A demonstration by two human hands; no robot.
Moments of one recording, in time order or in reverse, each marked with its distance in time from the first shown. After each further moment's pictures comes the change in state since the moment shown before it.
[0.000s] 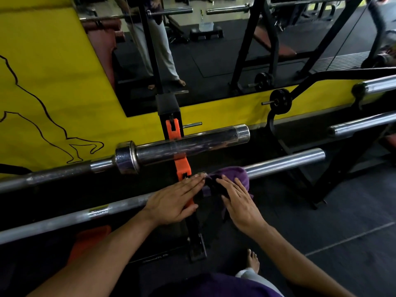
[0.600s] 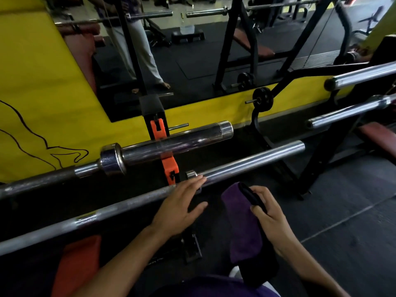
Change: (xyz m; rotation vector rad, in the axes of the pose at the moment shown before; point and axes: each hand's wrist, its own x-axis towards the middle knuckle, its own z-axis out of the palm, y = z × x) left_hand 0.013 0.067 -0.012 -0.390 0.172 -0.258; right_hand -0.072 -0.005 -0.059 0.706 0.189 0.502
